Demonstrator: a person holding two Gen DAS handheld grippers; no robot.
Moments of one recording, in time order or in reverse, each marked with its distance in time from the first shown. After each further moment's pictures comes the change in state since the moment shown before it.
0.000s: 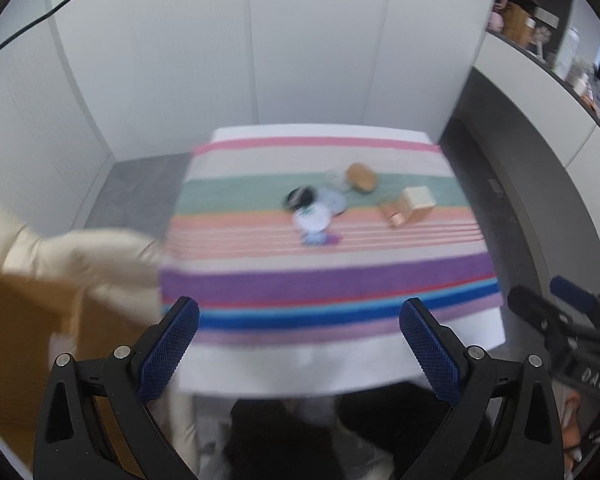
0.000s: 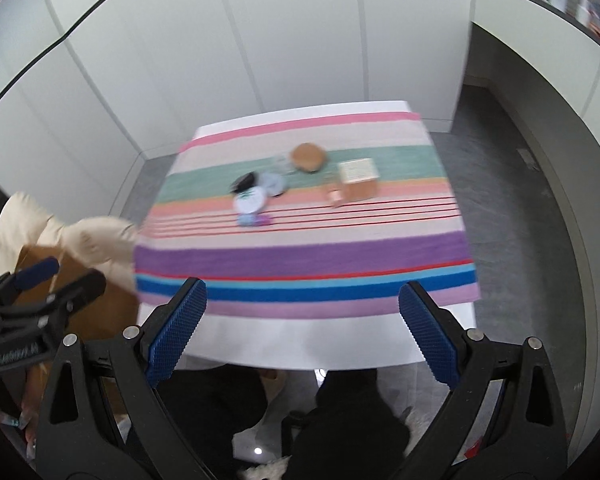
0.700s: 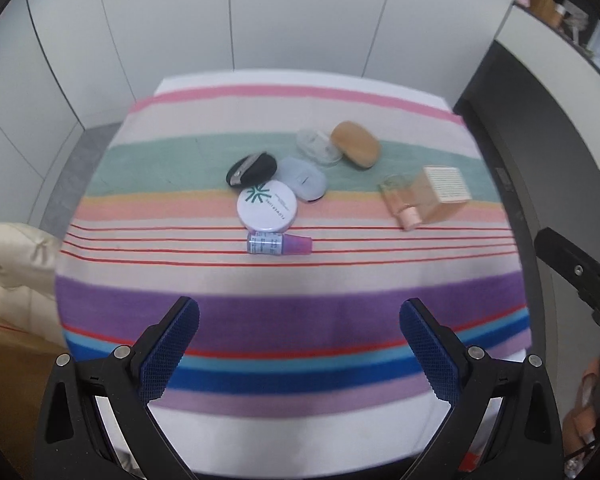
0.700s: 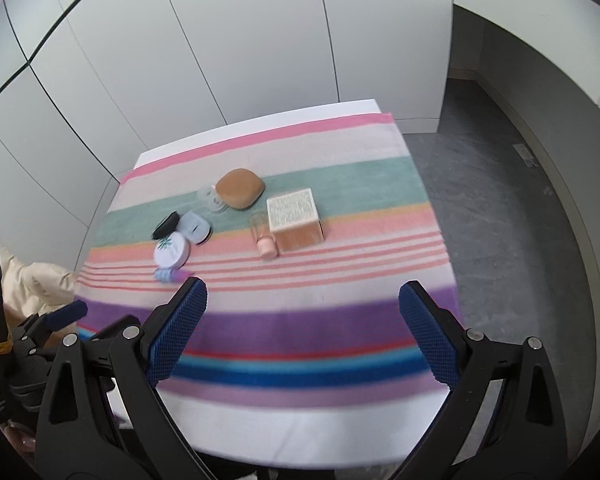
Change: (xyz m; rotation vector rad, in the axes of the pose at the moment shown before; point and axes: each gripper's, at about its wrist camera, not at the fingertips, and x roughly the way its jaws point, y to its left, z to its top) left arm 0.177 -0.028 0.017 -0.099 0.159 -0.032; right arm 0.121 -0.080 0.055 0.042 -0.025 -0.015
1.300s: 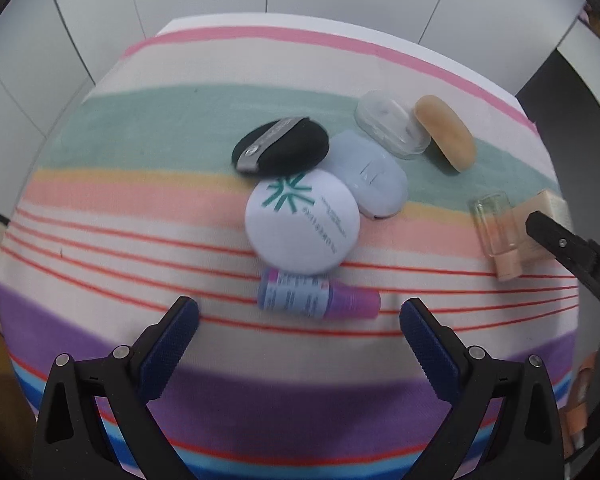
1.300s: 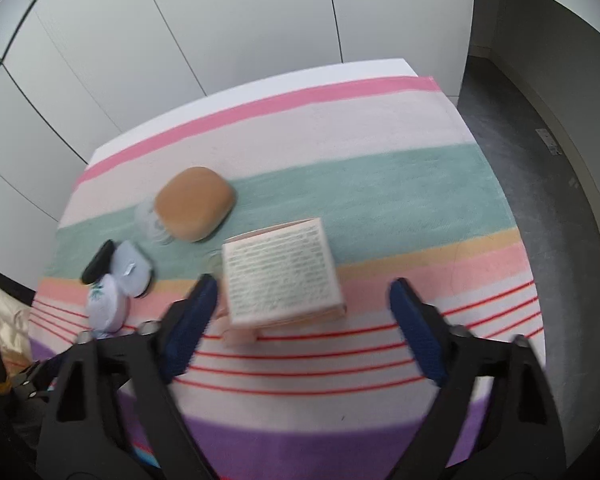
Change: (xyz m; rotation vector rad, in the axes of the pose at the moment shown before) left arm 0.103 0.020 0.027 -0.100 0.061 0.062; right arm 0.149 -0.002 0.031 0.028 0.075 0.001
